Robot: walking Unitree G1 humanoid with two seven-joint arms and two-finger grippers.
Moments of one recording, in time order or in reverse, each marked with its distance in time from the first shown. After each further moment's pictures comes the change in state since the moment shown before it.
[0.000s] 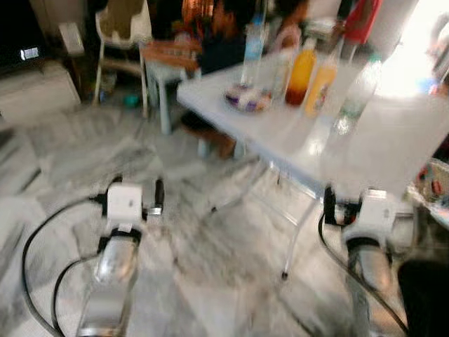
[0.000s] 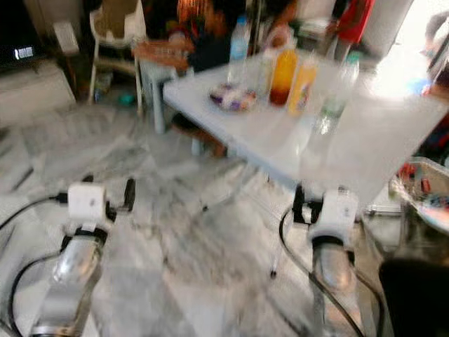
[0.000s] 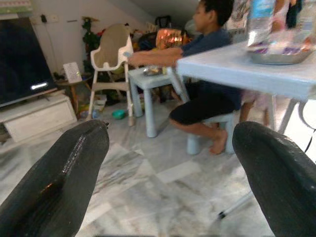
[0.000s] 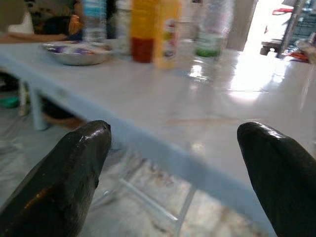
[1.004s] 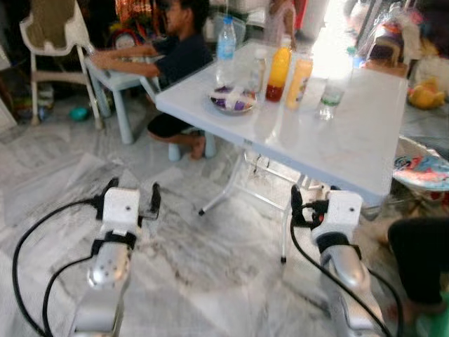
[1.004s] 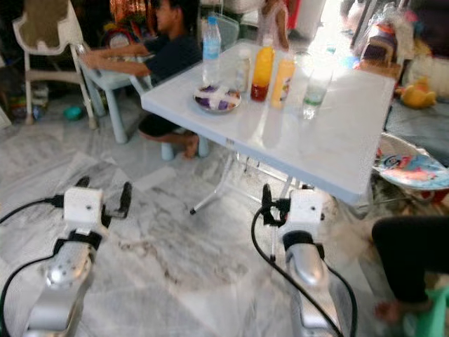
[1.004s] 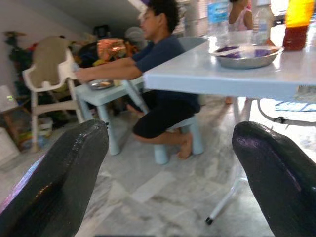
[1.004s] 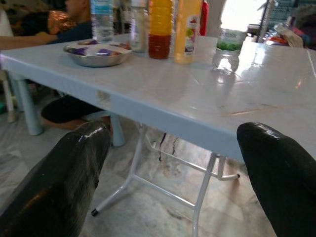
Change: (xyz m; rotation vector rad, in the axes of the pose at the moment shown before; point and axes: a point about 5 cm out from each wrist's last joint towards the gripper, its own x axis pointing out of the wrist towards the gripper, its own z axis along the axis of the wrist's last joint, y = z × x) left arm -0.001 -0.016 0.008 0.005 -0.030 -0.073; right arm 0.000 0.024 0.003 0.023 0.015 0.104
